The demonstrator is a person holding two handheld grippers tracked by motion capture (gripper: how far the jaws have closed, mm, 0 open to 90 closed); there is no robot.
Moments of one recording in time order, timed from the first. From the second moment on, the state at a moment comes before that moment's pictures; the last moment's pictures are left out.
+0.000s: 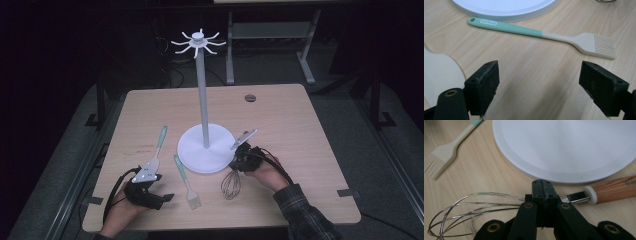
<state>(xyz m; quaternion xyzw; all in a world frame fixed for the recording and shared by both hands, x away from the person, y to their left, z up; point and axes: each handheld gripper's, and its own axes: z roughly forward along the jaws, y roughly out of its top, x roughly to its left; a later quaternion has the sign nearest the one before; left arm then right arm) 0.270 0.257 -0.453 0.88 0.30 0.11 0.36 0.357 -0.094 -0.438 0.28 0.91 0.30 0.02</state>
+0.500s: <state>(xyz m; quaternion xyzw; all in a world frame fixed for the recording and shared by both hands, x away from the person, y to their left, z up) 0.269 0.256 -0.454 0.88 0.30 0.10 0.36 0.345 -0.124 -0.438 0.30 0.91 0.29 0.02</state>
